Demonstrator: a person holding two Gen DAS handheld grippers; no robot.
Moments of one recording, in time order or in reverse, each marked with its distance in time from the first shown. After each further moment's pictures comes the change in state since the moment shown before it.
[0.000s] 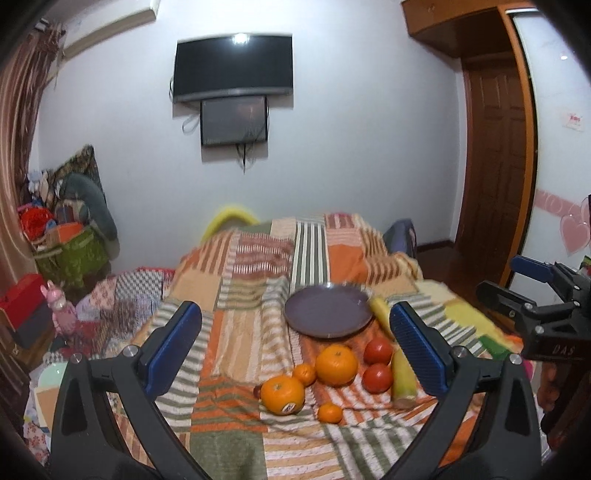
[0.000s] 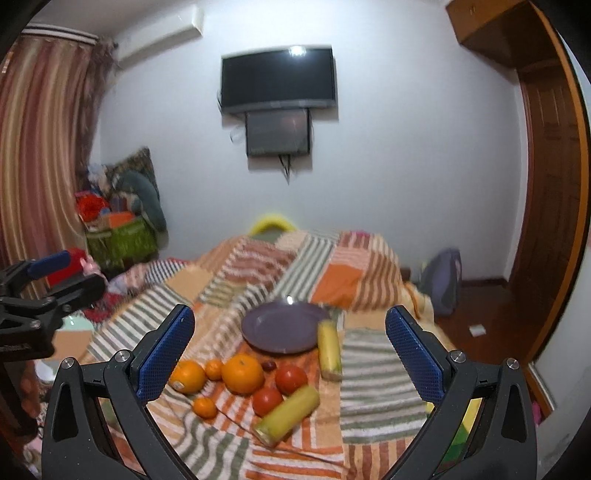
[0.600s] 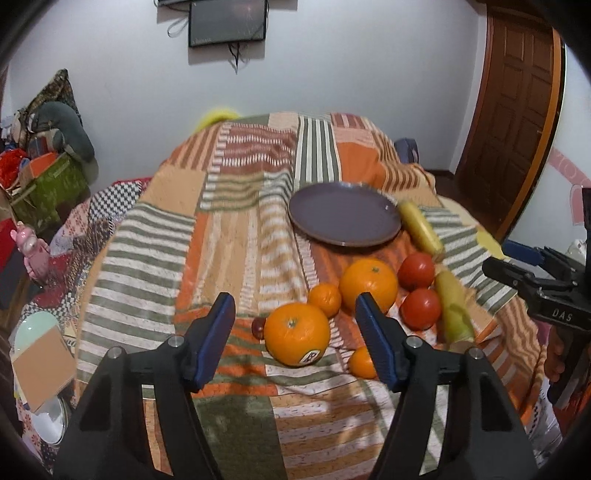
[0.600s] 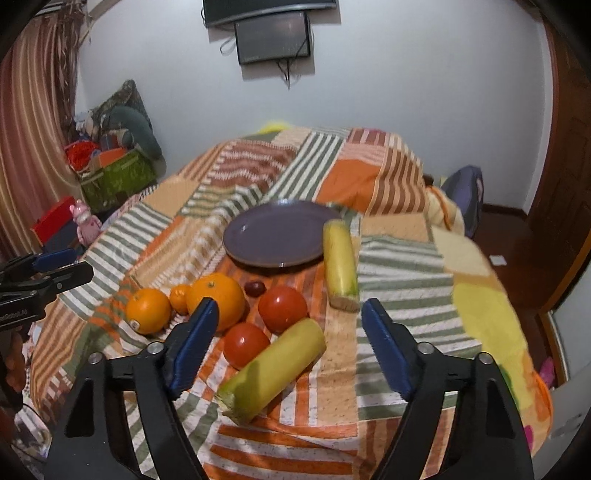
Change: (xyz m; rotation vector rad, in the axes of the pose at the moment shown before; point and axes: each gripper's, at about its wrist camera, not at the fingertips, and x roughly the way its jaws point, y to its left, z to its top) left arm 0.109 0.034 -0.064 -0.031 0.361 -0.056; right arm 0.087 -0.023 -0.051 0.045 0.329 0.074
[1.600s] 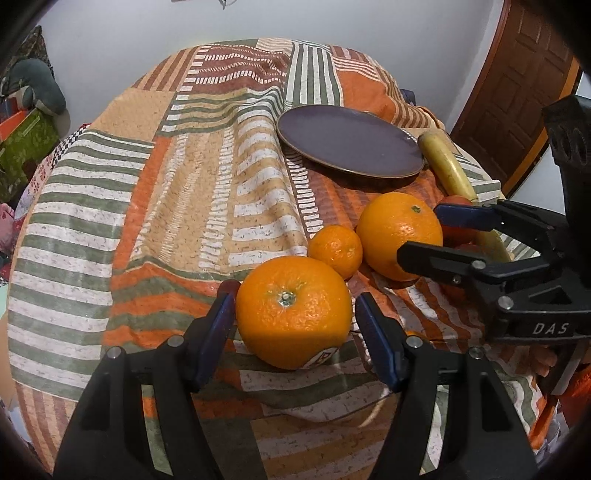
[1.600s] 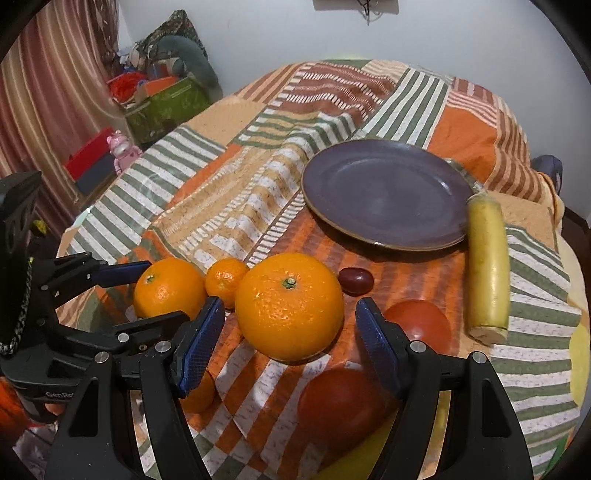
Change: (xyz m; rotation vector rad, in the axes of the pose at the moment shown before) left arm 0.094 0.011 -0.020 -0.029 0.216 -0.081; right arm 0.108 0.055 0.016 -0.154 0.255 0.211
